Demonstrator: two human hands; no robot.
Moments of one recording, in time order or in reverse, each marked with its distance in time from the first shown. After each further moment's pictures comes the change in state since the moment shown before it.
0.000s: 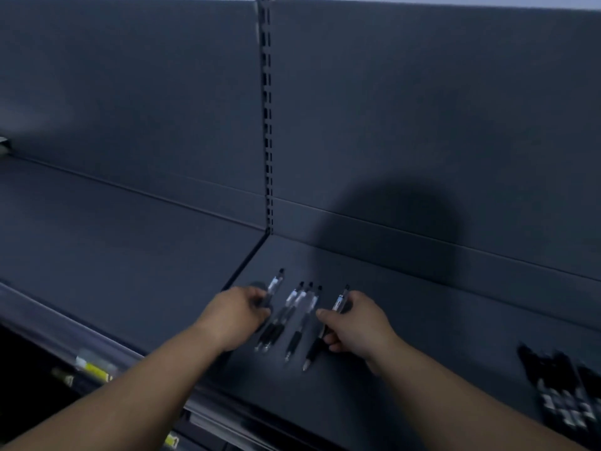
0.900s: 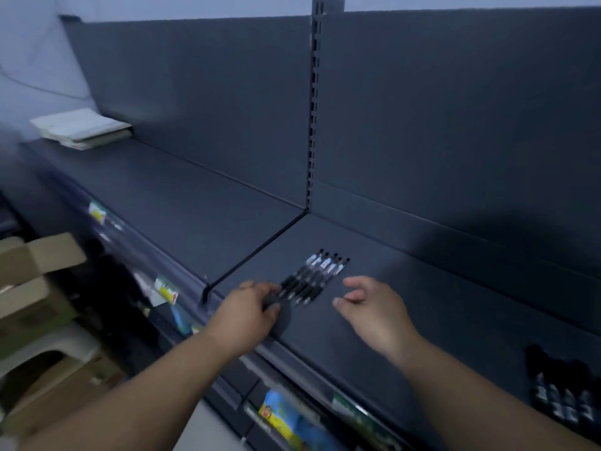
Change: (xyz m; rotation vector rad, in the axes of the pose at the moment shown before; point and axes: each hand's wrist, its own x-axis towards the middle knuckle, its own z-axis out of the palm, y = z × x) left_hand -0.115 0.016 0.033 0.041 0.249 -0.029; right_hand -0.038 0.029 -0.031 -0.299 -0.085 -0.370
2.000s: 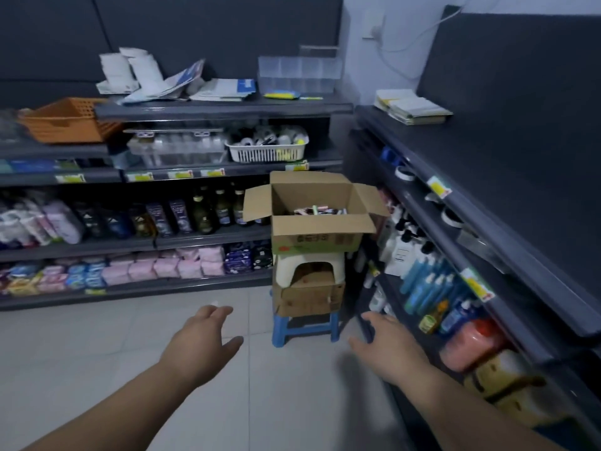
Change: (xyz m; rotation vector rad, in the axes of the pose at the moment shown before) left_hand -0.434 -0.400 -0.153 0.098 0.253 -0.895; right_hand -0.196 -0.186 0.432 -0.672 -0.652 -0.458
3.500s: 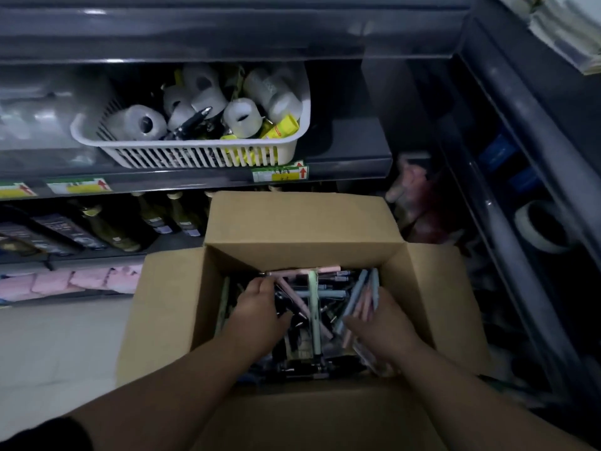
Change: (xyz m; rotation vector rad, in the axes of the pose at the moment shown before) left_hand 0.583 0.109 0.091 -0.192 -0.344 -0.127; right_hand 0.573 -0.044 -0.042 0.239 -0.317 0.280
